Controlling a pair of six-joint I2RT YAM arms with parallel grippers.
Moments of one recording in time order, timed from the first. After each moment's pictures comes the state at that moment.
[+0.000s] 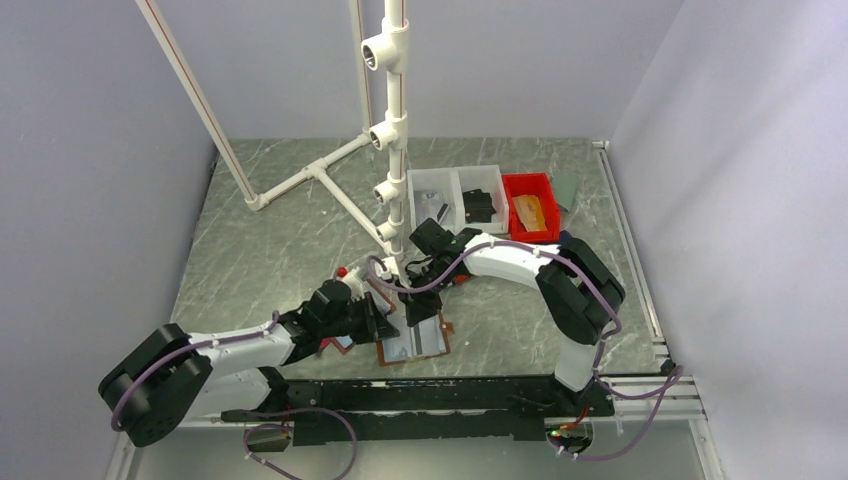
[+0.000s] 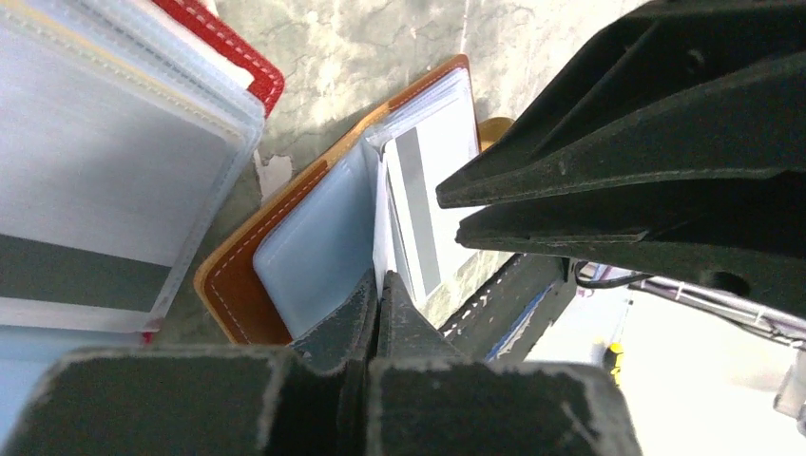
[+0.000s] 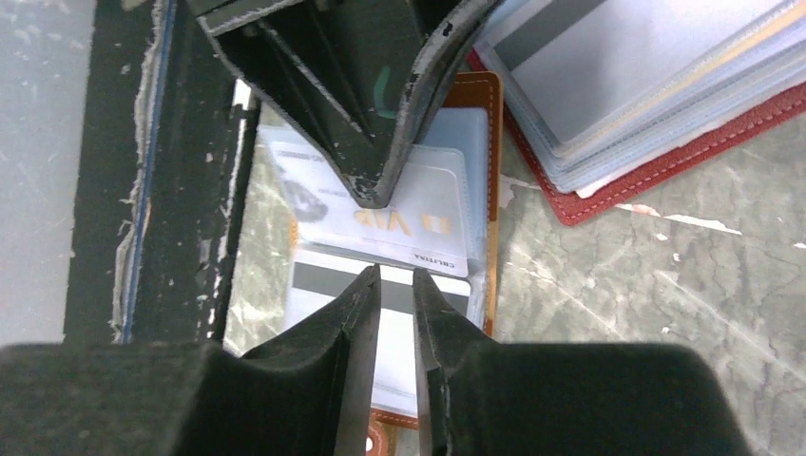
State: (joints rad) left arm -0.76 1.15 0.23 0.30 0.29 -0.99; right arm 0.82 1.81 1.14 -0.56 -0.81 -0.70
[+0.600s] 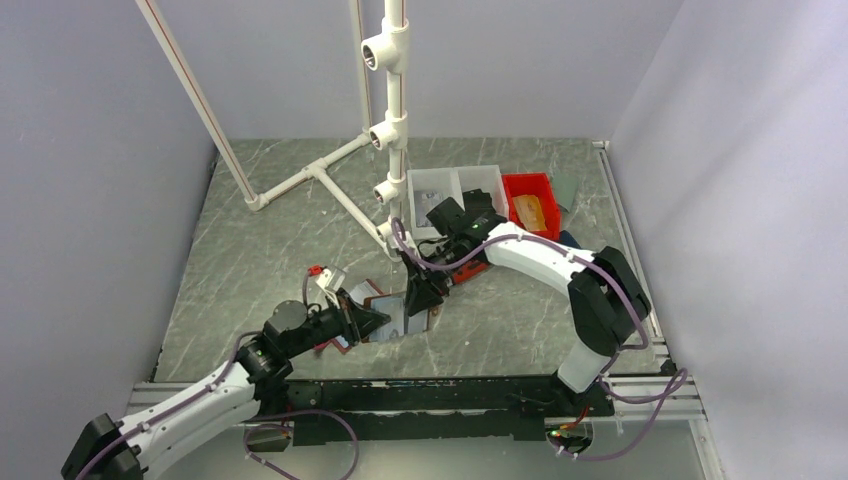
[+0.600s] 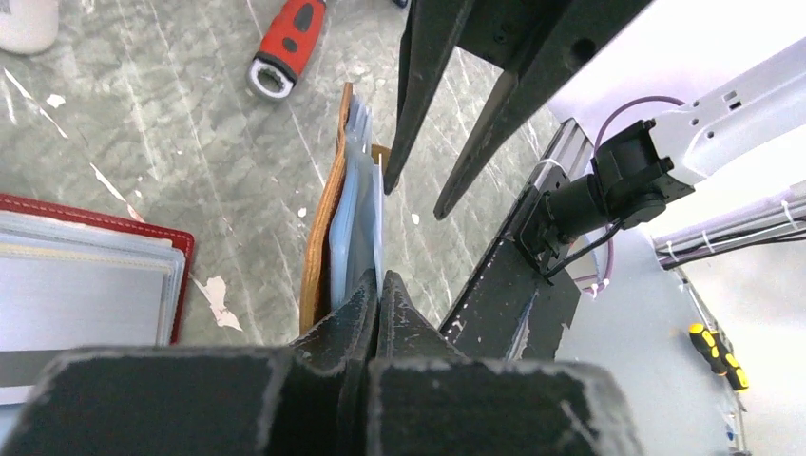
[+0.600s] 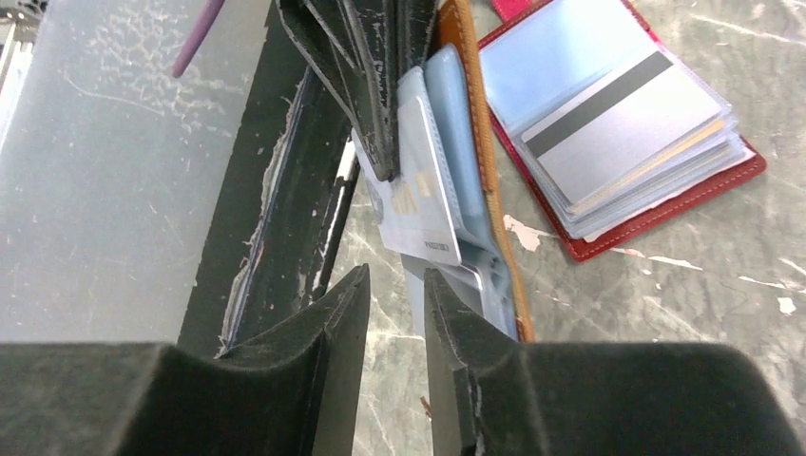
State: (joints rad) left arm -0.76 0.55 0.08 0.33 0.27 -0.66; right arm 0.74 1.68 1.18 -0.65 -1.04 -0.67
